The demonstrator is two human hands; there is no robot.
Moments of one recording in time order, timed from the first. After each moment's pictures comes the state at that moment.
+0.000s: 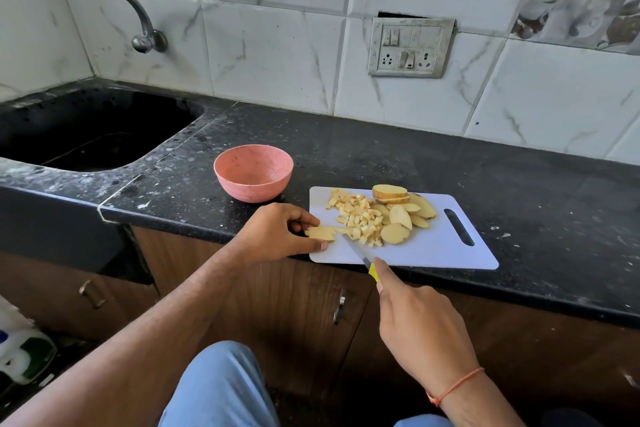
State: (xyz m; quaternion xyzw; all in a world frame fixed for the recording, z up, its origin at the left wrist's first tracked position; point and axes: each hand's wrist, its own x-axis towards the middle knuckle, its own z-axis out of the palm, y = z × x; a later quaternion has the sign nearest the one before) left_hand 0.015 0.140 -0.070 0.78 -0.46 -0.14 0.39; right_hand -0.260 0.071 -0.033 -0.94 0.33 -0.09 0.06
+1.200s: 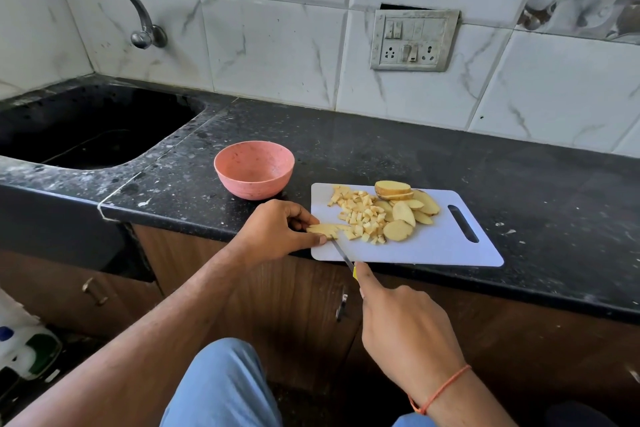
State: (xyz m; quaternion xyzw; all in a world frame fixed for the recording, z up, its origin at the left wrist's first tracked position) left_hand 0.016 0.139 -0.074 0.79 -0.43 -0.15 0.41; right_hand -0.247 0.087 -0.031 -0.95 0.29 -0.05 0.03
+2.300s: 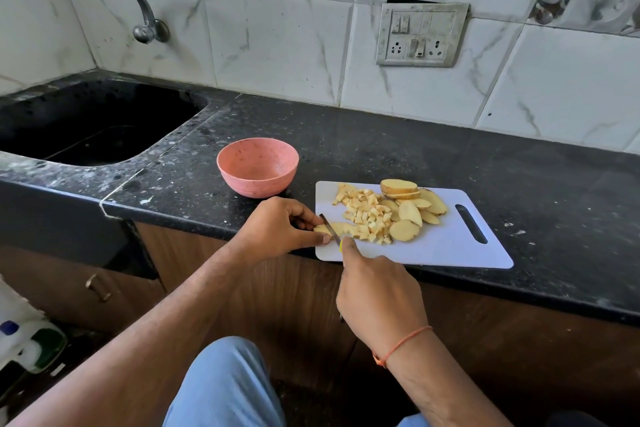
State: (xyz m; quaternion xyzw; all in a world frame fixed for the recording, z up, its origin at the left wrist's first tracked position) left_hand 0.017 0.142 -0.071 0.77 -0.45 -0.16 0.43; right_hand -0.195 0.084 -0.034 -0.95 0.30 -0.08 0.03
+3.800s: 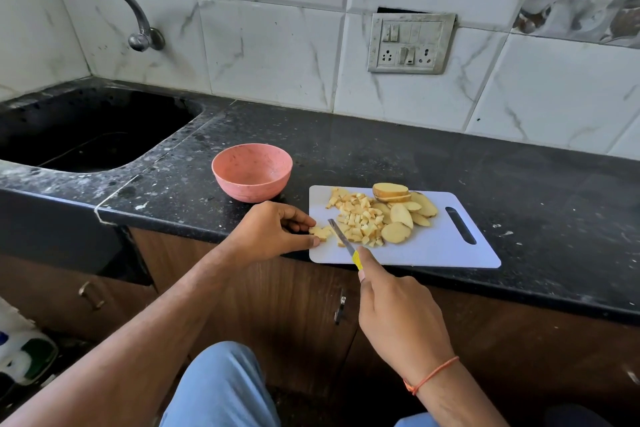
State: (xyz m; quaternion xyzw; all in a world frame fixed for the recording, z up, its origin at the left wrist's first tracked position) left_hand 0.024 0.145 -0.072 0.76 -0.46 -0.17 0.42; right_hand -0.237 0.077 -0.041 -0.93 0.31 -0.13 0.11
